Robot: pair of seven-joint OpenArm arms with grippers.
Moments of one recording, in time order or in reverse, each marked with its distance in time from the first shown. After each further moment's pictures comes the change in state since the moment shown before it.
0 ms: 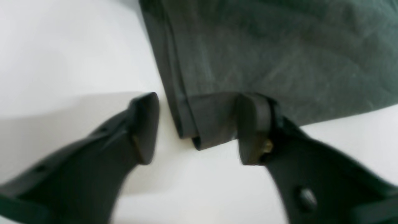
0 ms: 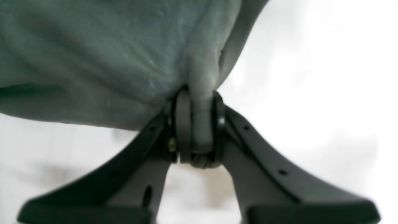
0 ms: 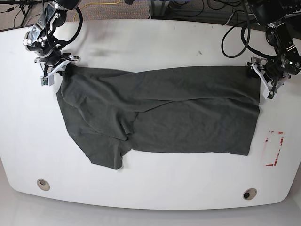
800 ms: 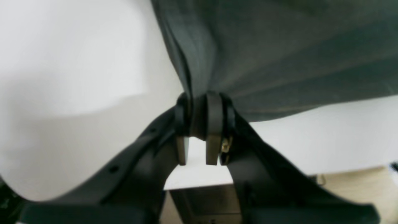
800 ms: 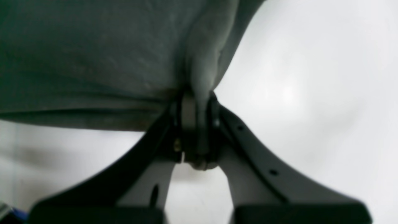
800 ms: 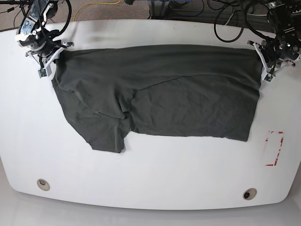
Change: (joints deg) left arm 13.5 -1.4 0.7 15.4 3.8 -0.3 1.6; right arm -8.2 6.0 -3.1 8.7 0.1 0.4 -7.3
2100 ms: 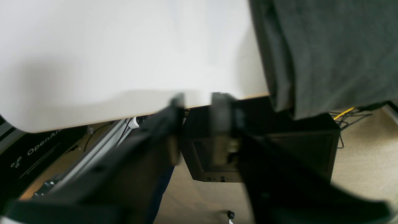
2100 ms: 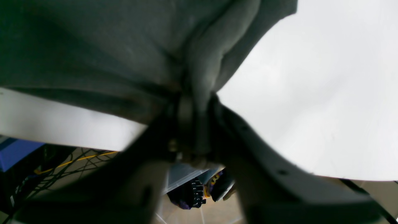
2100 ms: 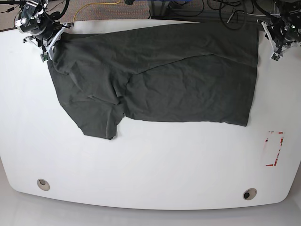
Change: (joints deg) left arm 11.4 -2.4 -3.8 3.3 0.7 0.2 -0.1; right arm -10.6 0.3 -1.5 8.5 -0.2 -0.4 -2.8
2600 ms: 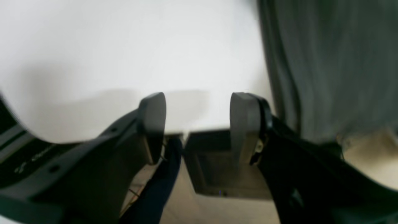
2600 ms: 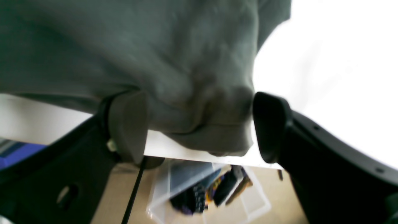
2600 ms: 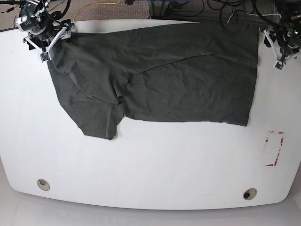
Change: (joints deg) left arm -5.4 -0.1 -1.8 0.3 -0.2 -0.1 0.7; right arm -0.1 -2.7 2.9 4.5 0.2 0.0 -0.2
